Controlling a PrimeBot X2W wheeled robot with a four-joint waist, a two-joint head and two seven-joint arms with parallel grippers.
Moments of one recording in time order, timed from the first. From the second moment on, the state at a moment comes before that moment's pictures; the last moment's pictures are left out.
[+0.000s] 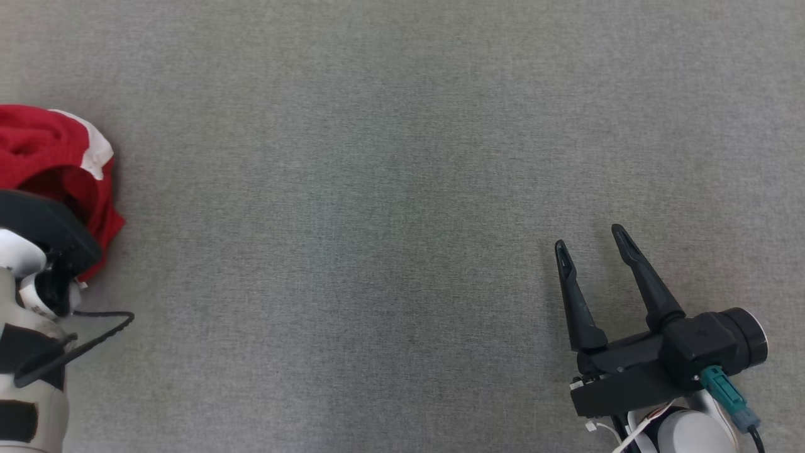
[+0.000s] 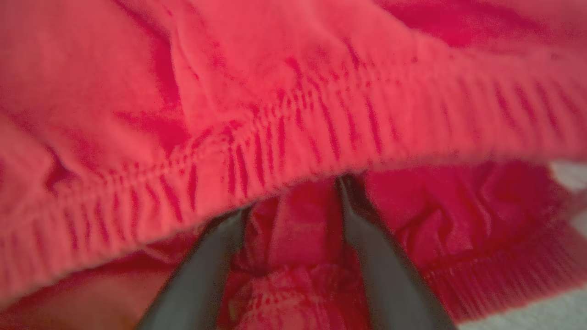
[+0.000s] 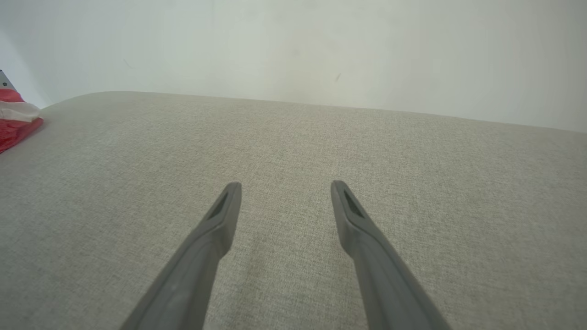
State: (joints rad) left arm -0.92 0.31 0.13 1.05 -0.43 -0.05 0.32; right arm -0.11 -0.11 0.06 -0.12 -0.03 0.13 -0.09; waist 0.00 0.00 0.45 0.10
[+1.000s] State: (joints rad) left arm -0.87 0.24 -0.13 0.35 -0.48 -0.13 0.36; right arm -0.10 -0.05 0.08 0.09 0.06 0.13 -0.21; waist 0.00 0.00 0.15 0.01
